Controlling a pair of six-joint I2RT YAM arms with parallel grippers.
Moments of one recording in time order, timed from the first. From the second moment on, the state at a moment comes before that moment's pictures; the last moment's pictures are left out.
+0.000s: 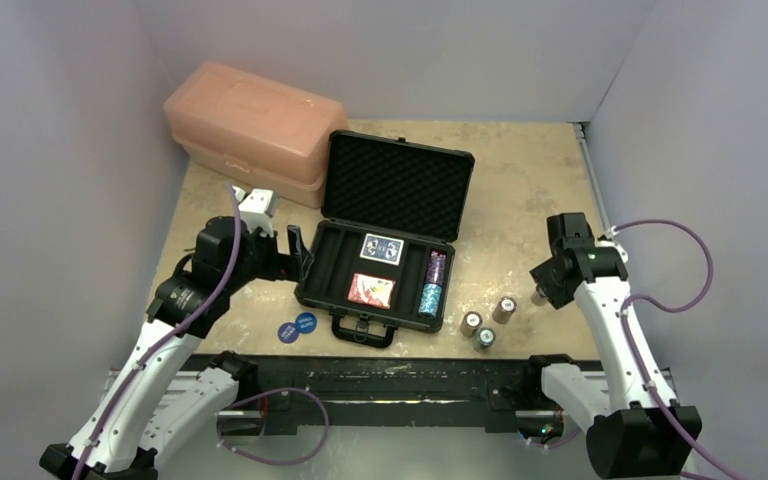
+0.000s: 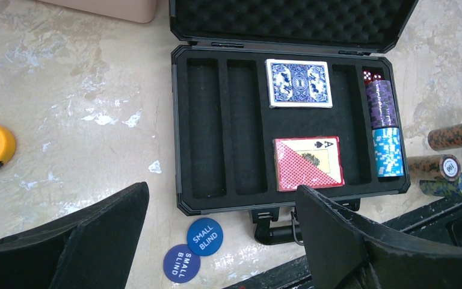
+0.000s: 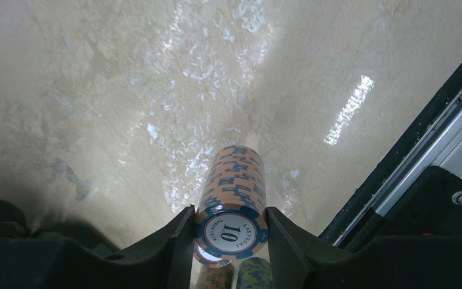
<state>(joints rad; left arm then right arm) -0.41 0.73 0.89 -0.71 0.02 -0.28 0.04 0.96 0.85 -1.13 0.36 1.08</state>
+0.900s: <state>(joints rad) -0.41 0.65 0.89 -0.70 0.03 -0.25 0.04 0.95 1.29 -0.99 0.36 0.70</state>
